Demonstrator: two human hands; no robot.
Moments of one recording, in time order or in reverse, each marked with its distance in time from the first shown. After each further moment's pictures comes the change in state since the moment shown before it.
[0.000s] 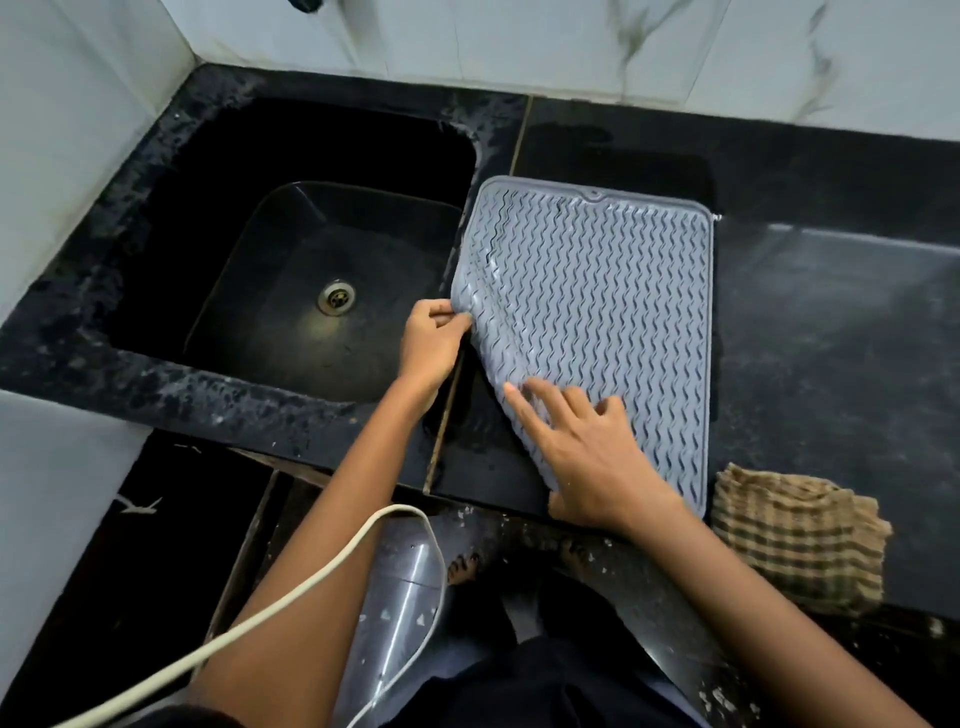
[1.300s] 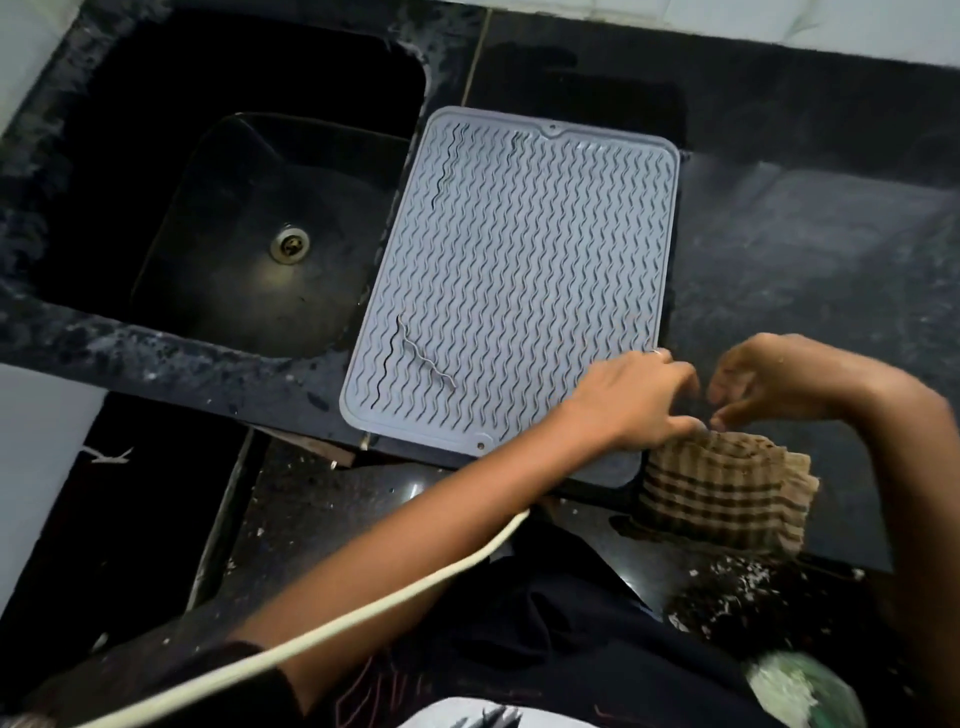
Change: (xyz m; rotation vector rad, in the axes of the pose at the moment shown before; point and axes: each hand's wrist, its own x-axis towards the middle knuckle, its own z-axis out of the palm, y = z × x) left_hand -0.127 0.037 0.160 0.882 -0.787 0.612; right_hand -0.066 0.186 -0.027 0.445 -0.470 0.395
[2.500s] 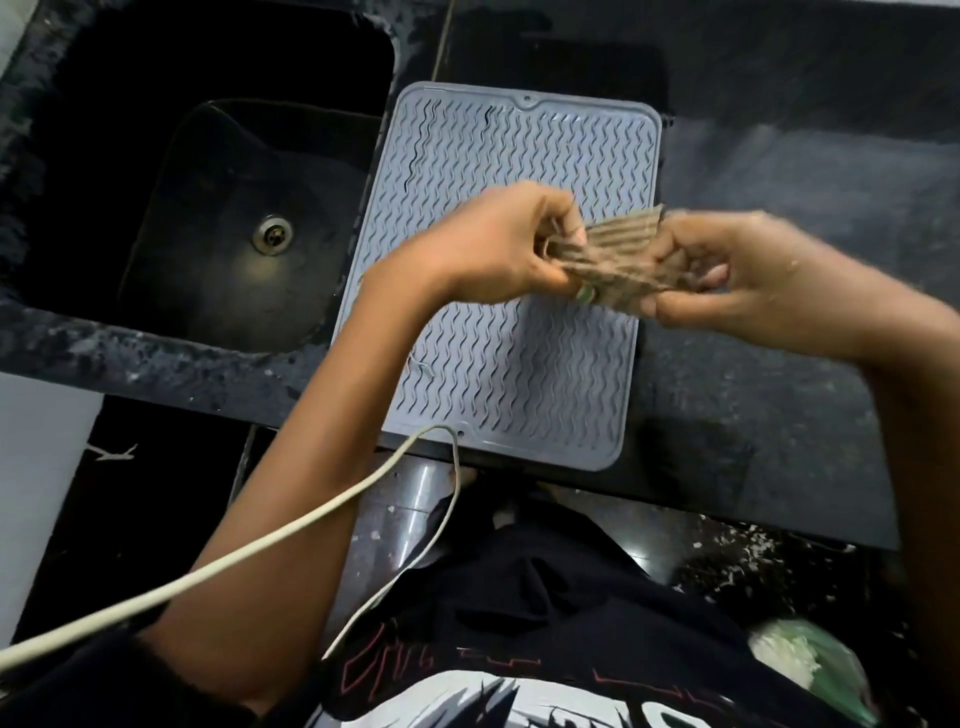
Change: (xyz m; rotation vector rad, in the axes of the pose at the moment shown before) left_hand -0.030 -0.028 -0.127 -0.359 0.045 -0.149; right_hand -0.027 -0.036 -0.040 0.412 0.284 -0.548
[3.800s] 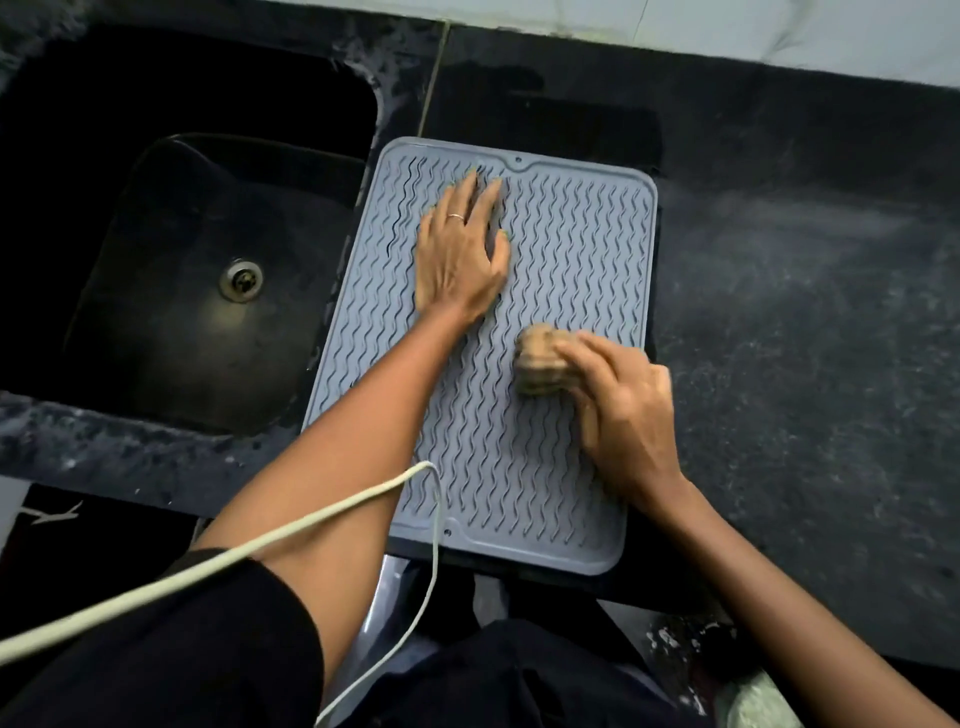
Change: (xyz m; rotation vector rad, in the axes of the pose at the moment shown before) left_hand 0.156 -0.129 0.004 0.450 0.672 -0.084; right_hand 0.068 0.080 0.123 -0.398 0.688 -0.064
